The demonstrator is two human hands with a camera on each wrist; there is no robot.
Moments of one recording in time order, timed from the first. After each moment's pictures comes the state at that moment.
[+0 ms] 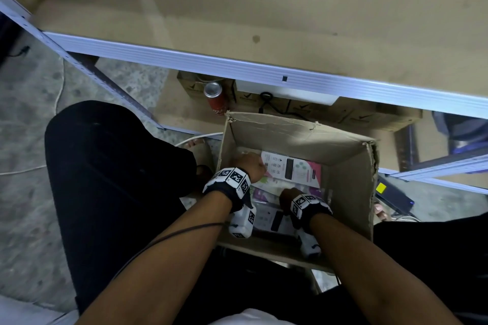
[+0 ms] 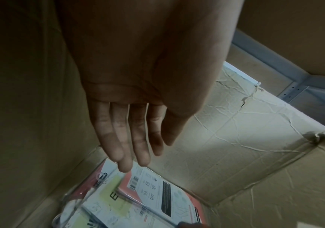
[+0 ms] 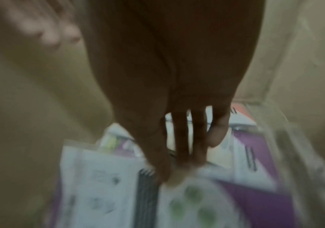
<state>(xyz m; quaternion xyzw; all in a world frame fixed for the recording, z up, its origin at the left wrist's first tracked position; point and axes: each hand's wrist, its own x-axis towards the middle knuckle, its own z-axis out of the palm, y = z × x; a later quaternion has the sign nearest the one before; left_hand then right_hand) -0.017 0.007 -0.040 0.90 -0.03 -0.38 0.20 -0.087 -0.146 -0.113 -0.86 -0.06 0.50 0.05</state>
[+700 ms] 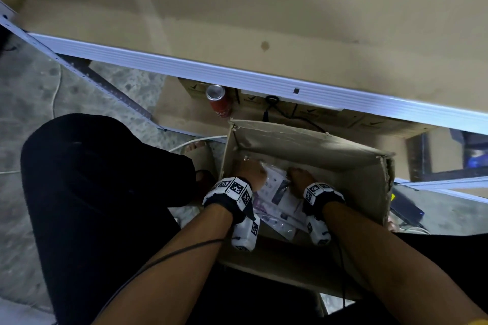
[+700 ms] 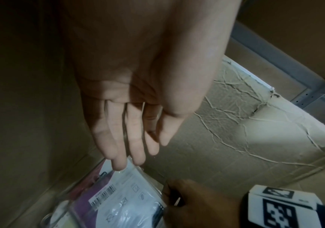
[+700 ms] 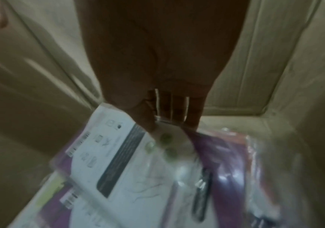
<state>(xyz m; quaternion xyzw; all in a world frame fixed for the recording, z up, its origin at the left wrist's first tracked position) -0.008 0.011 -0.066 0.89 0.09 -0.37 0.26 -0.025 -0.165 -0.134 -0.91 -0.01 0.39 0.15</state>
